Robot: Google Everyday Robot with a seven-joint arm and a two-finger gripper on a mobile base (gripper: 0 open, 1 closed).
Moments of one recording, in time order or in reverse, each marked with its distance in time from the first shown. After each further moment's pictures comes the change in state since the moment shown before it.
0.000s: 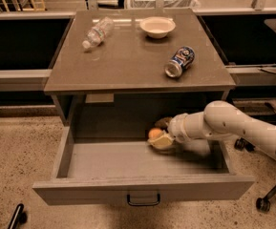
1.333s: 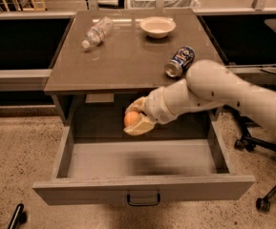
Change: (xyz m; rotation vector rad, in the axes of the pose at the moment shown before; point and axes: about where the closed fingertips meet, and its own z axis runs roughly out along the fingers) arm -0.149 0.080 -0.040 -0.173 -0.006 -0.322
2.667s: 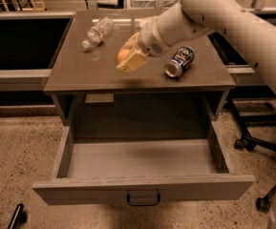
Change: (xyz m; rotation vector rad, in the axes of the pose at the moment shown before) arm -0.109 -0.136 -0.062 0.095 0.022 -0.002
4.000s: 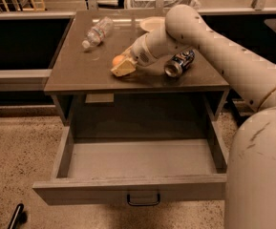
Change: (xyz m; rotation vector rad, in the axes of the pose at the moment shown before) arm 0.045 -0.048 0.074 0.027 -0.035 0.213
